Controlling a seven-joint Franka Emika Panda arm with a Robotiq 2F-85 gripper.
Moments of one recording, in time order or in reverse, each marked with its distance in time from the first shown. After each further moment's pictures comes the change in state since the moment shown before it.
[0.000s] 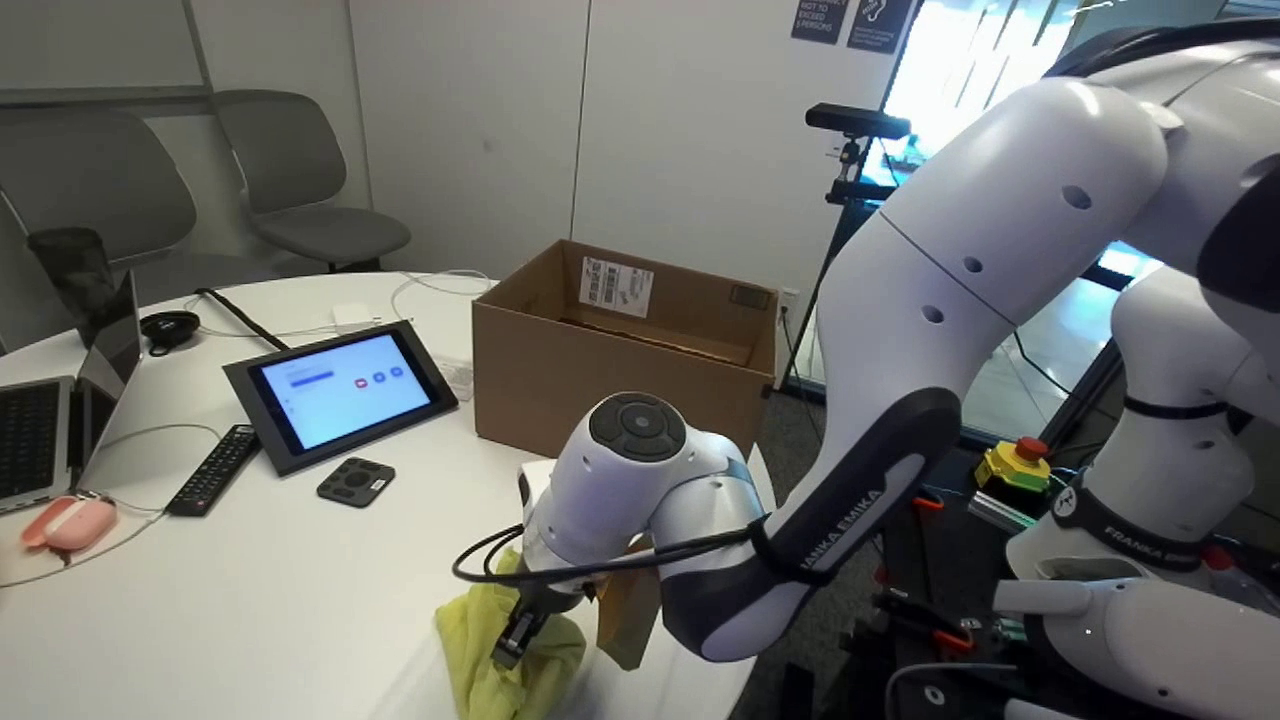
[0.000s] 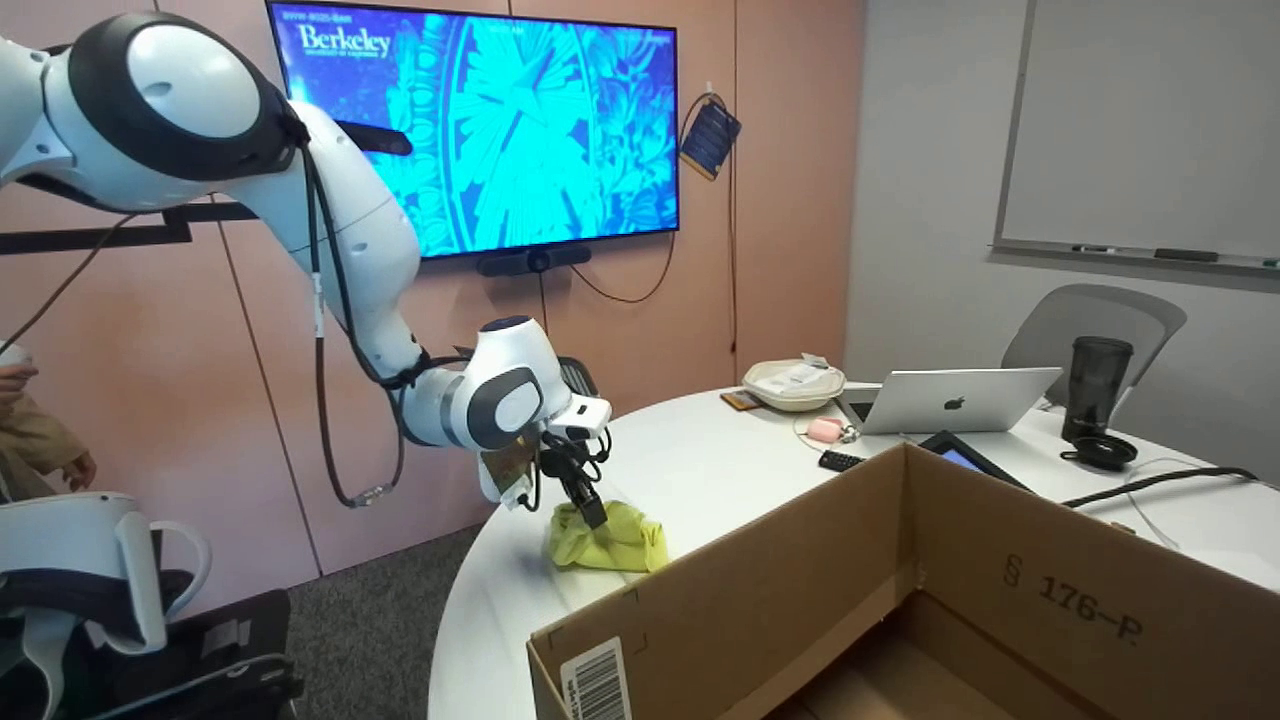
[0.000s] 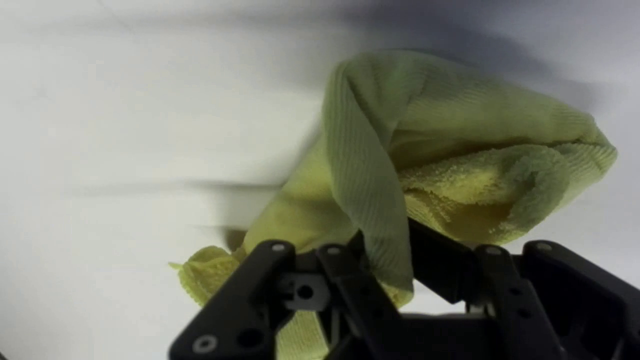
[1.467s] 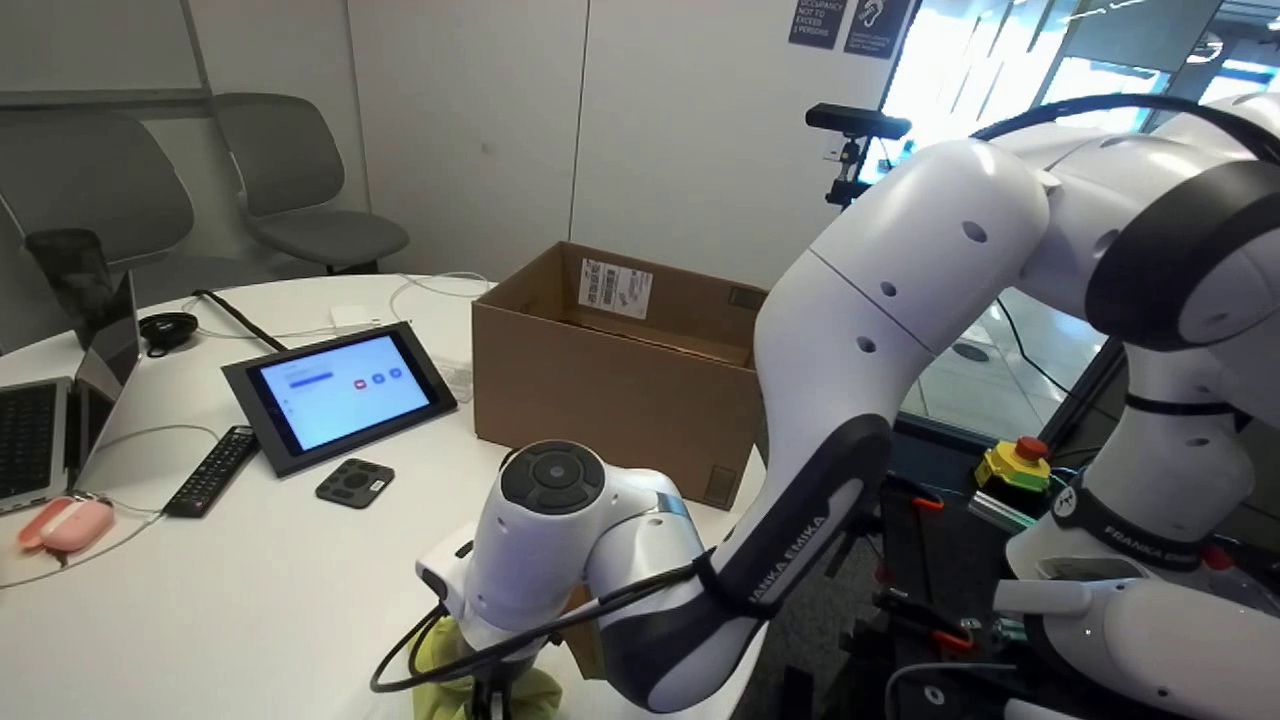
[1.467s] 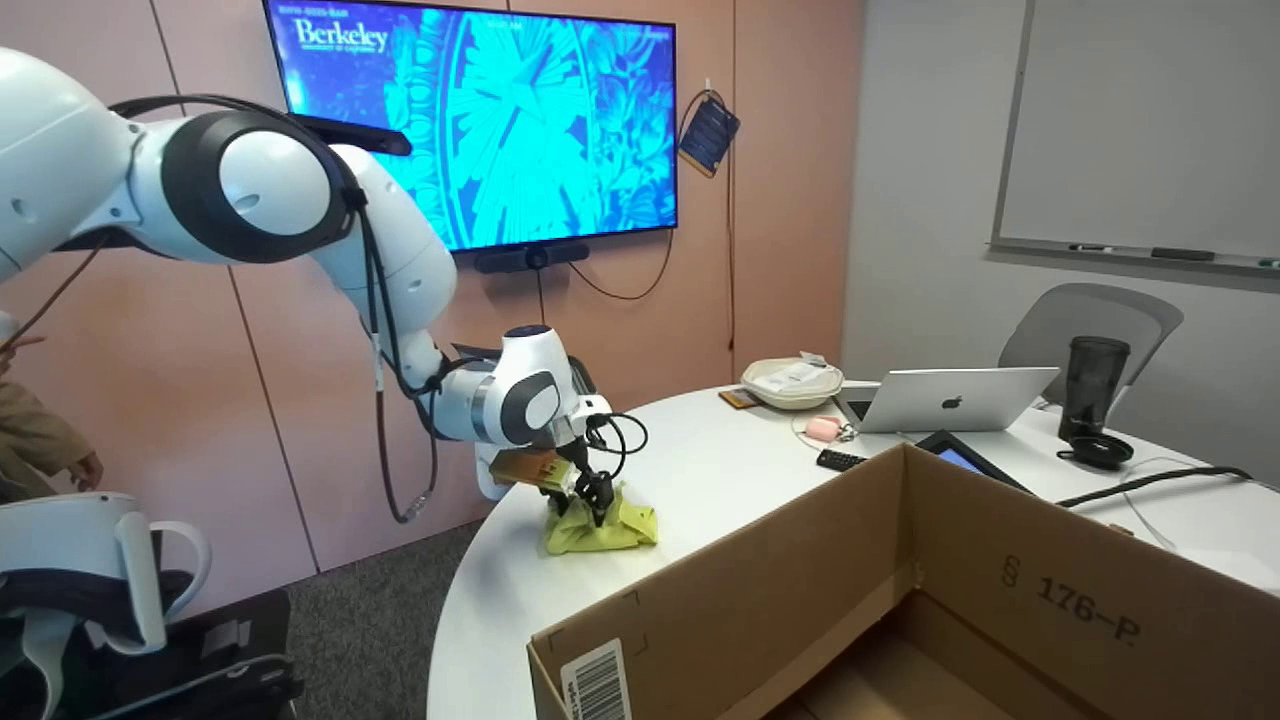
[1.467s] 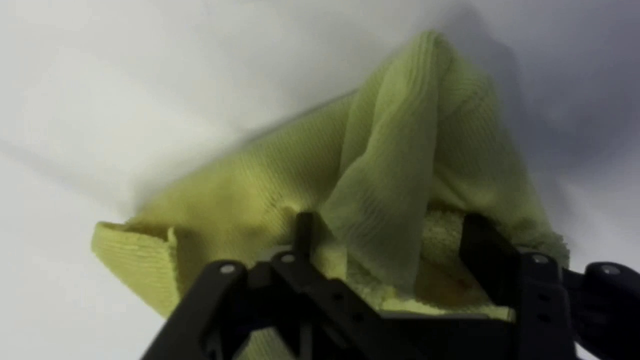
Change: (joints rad) arm -0.163 0.151 0.217 0.283 -0.152 -0.172 -0.481
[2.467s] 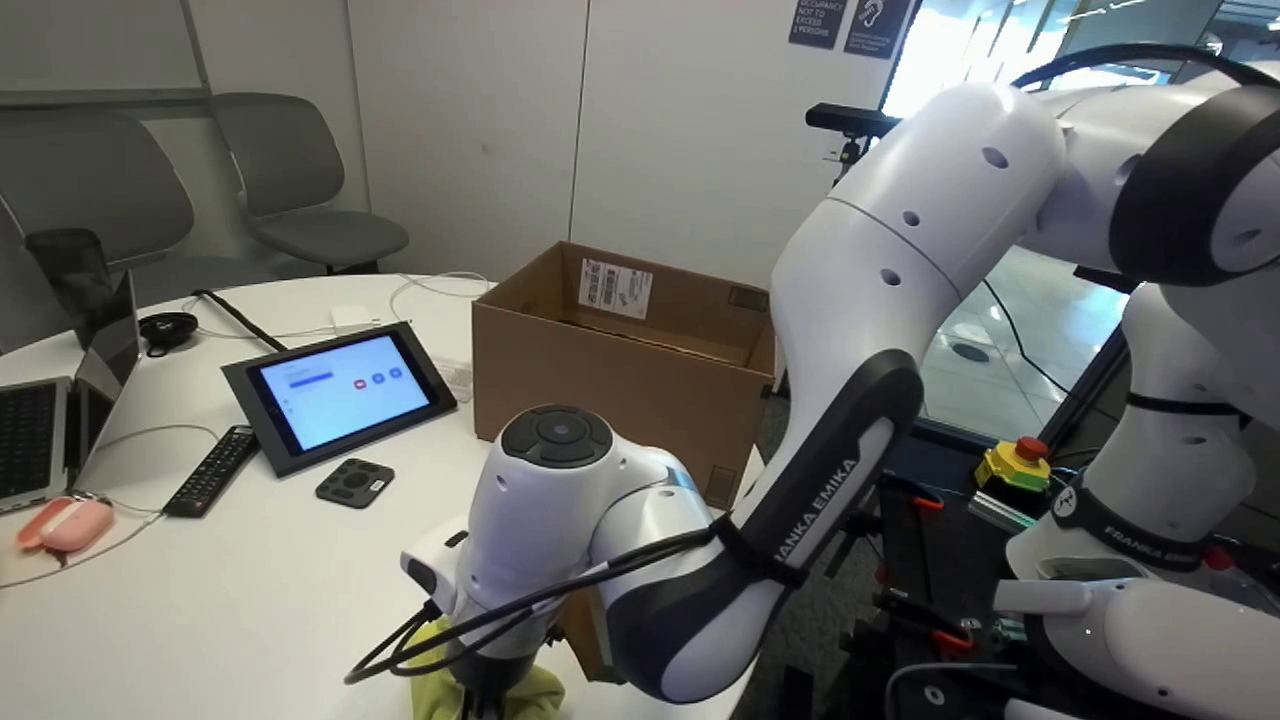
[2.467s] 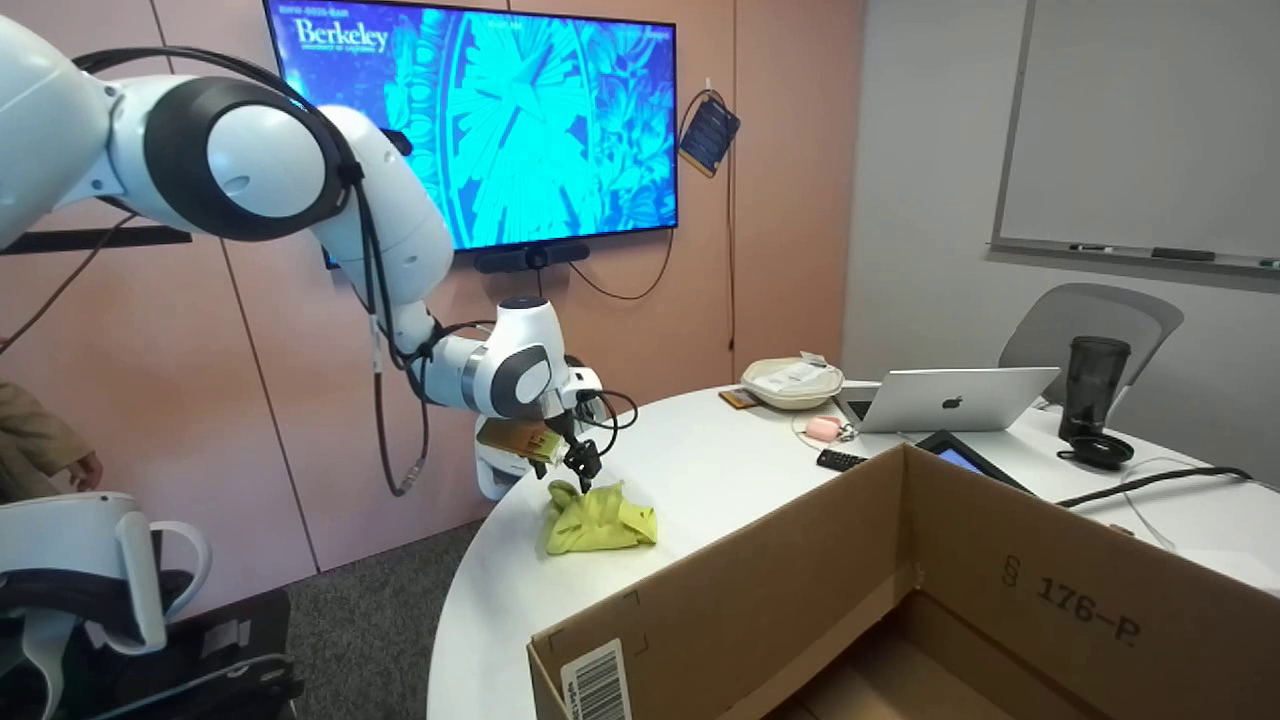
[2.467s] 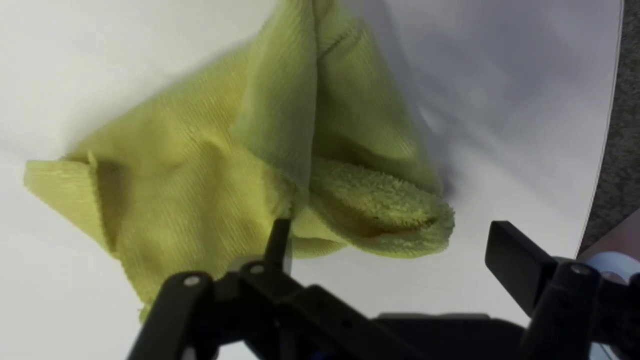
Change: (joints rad) arm -0.094 -0.079 0.145 -0.045 0.000 -0.011 -0.039
